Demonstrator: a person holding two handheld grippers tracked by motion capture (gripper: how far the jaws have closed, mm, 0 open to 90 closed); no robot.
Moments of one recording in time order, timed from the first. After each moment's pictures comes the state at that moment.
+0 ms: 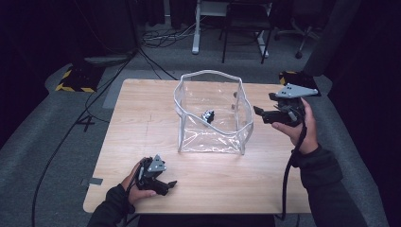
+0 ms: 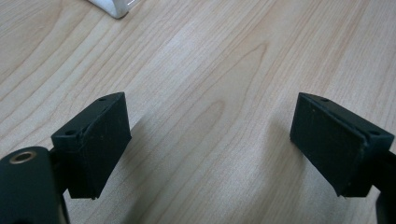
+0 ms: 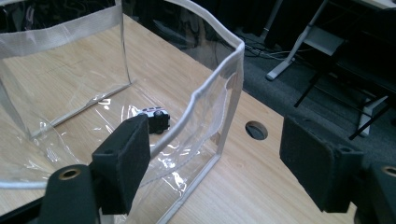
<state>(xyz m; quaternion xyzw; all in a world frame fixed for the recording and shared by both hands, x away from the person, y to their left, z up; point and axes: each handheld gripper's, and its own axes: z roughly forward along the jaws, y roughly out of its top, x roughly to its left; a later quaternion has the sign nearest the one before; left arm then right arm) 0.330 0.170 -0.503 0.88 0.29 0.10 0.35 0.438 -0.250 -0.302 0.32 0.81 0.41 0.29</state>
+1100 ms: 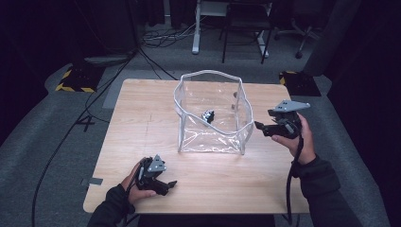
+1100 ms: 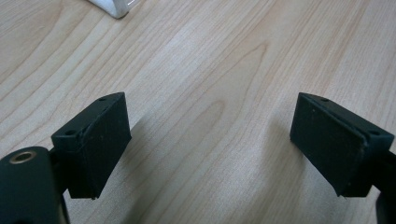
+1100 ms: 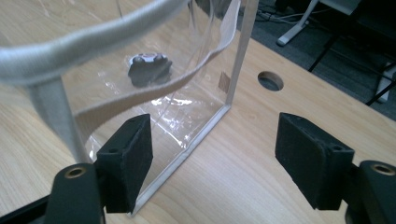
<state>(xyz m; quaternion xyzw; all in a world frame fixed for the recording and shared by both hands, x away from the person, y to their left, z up) 0.330 0.170 -0.503 0.89 0.29 0.10 0.35 0.438 -0.265 -0.359 0.34 0.83 0.37 0.25</state>
